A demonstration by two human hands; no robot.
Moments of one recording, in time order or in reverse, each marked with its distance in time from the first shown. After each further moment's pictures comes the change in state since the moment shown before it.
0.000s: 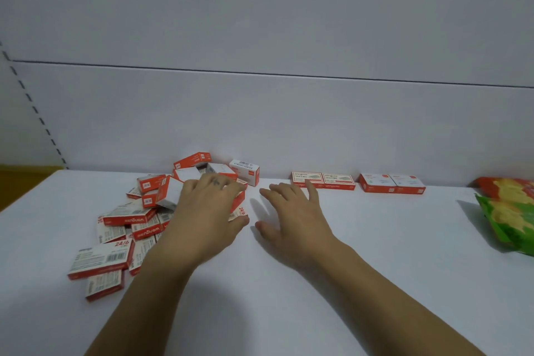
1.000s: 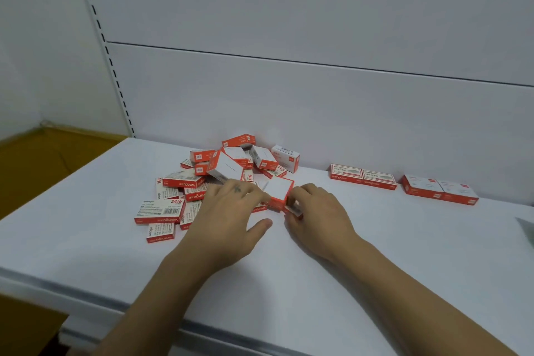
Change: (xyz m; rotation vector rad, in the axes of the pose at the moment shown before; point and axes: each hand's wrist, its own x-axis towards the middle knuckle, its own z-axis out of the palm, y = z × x) left_hand -0.061 -0.006 -0.004 -0.047 -0.031 -0.056; right_hand -0.004 -0.016 0.012 0.112 -0.012 -0.061
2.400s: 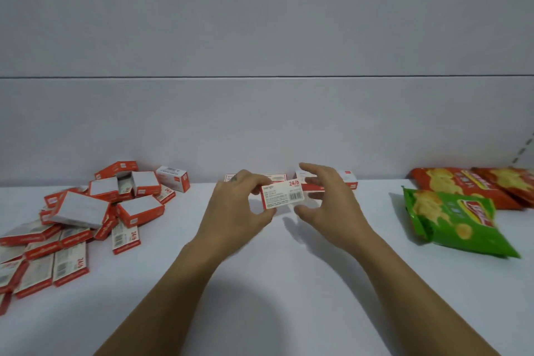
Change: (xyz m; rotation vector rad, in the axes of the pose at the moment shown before) left_hand 0.103 0.166 0.060 -0.413 0.252 0.247; right_hand -0.067 0.174 -0.091 0.542 0.292 0.251
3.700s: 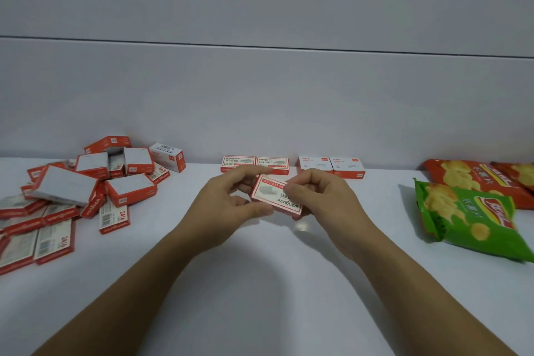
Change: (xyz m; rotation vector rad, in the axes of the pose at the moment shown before) left_hand -0.013 -0.002 -0.008 -0.620 -0.161 -0.268; right_hand -0.004 -0.013 0.005 0.580 -0.165 0.302
